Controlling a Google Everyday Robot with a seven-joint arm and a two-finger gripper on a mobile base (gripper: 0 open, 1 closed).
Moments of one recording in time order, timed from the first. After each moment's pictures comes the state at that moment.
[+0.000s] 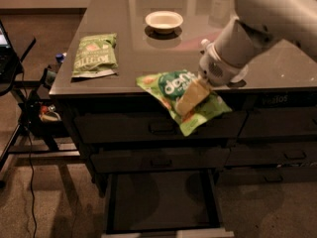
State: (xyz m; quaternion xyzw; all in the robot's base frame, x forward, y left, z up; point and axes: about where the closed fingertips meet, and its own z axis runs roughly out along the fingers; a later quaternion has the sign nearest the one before) arm 0.541 -0.100 0.855 -0.44 0.87 0.14 0.17
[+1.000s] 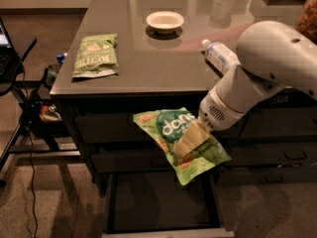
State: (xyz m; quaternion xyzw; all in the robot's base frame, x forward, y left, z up) arm 0.451 -0.097 0.800 -0.41 0.89 0.19 0.11
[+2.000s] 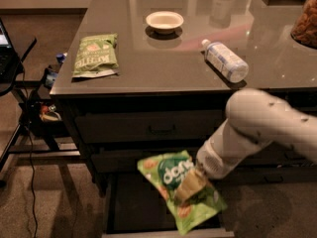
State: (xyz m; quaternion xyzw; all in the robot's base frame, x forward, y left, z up) arm 0.388 -0.094 0.693 -0.38 0.89 0.23 0.04
